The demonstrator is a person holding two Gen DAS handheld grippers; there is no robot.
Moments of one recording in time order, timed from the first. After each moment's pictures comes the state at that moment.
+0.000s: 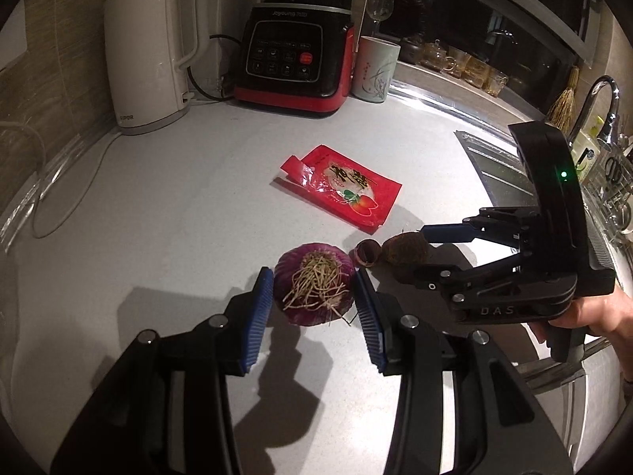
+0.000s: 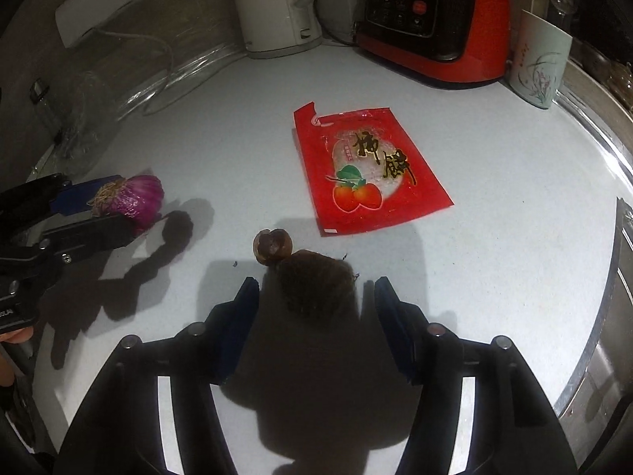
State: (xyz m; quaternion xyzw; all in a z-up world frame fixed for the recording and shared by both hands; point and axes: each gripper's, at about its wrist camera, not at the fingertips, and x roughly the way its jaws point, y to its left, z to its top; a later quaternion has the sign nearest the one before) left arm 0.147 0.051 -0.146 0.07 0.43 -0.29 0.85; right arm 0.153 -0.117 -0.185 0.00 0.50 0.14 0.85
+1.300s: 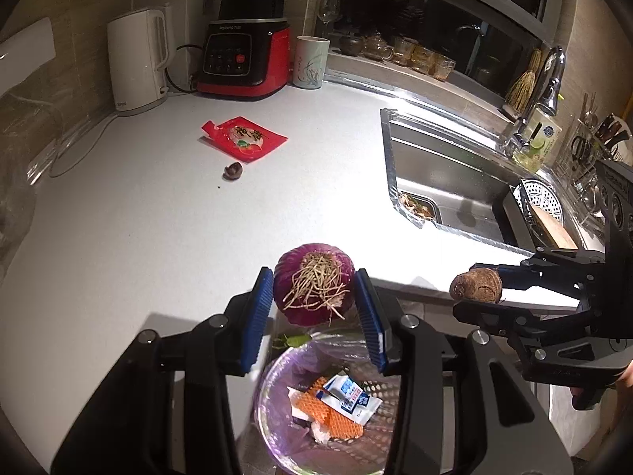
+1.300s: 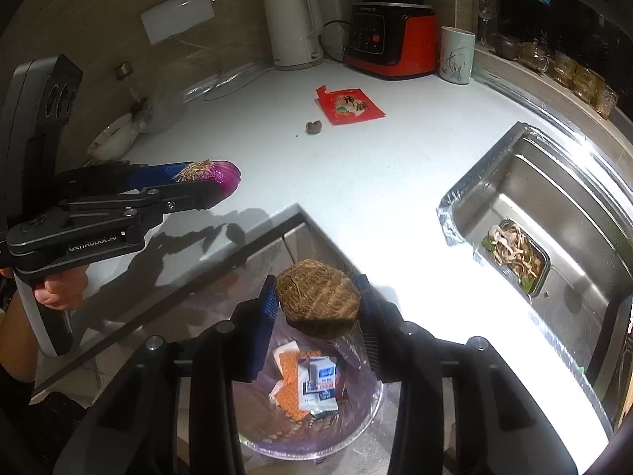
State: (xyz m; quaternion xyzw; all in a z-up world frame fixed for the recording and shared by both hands) left arm -0.064 -0.001 -0.101 0.05 0.43 -0.28 0.86; right arm -0.122 -0.164 -0.111 0.02 0.47 0.13 0.88
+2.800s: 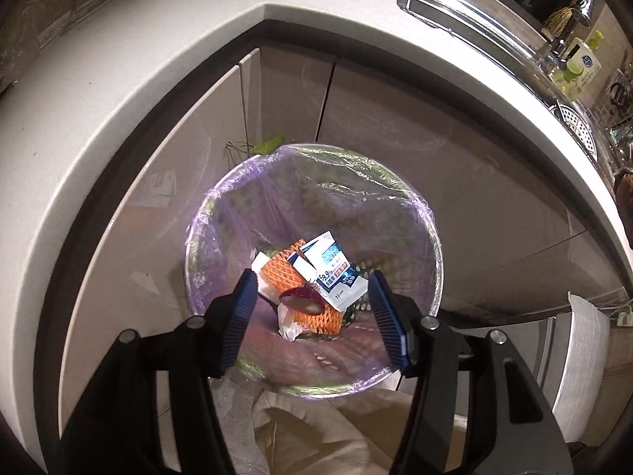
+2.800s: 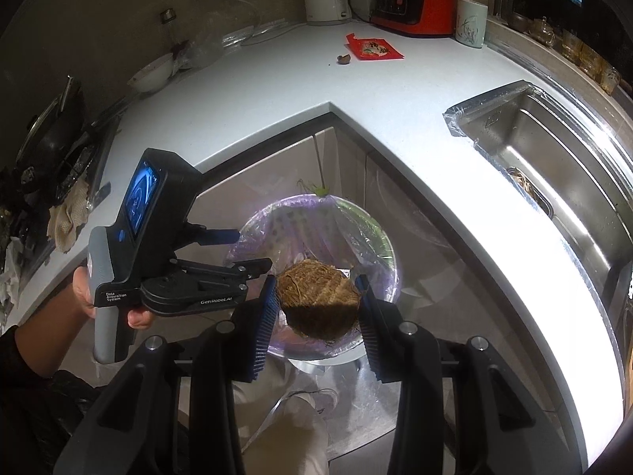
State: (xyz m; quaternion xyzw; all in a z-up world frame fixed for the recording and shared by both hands) left arm -0.176 -0.014 -0.240 0.06 0.56 -0.21 0.80; right arm -0.231 -0.166 -0.125 0.00 0.51 0.17 0.84
